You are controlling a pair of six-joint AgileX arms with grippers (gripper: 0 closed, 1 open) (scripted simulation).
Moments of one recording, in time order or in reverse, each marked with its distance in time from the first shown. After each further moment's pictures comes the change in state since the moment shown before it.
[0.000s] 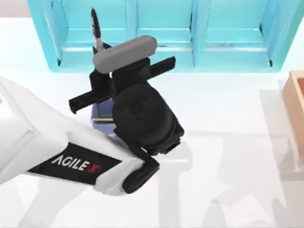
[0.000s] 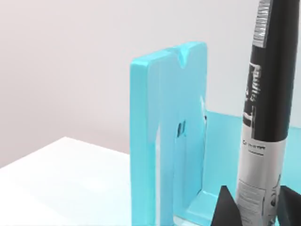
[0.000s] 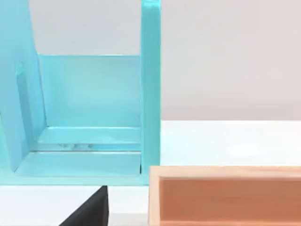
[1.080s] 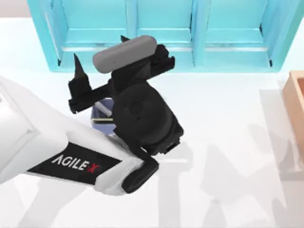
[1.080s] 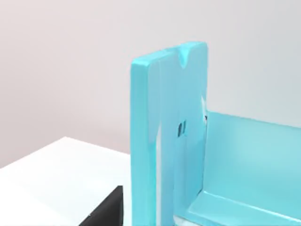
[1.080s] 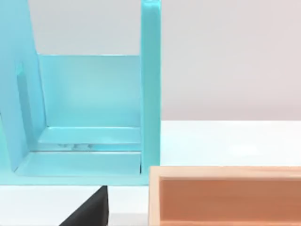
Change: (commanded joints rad) left arm 0.000 0.000 0.000 0.000 0.000 0.000; right arm 0.000 0.000 0.000 0.000 0.000 0.000
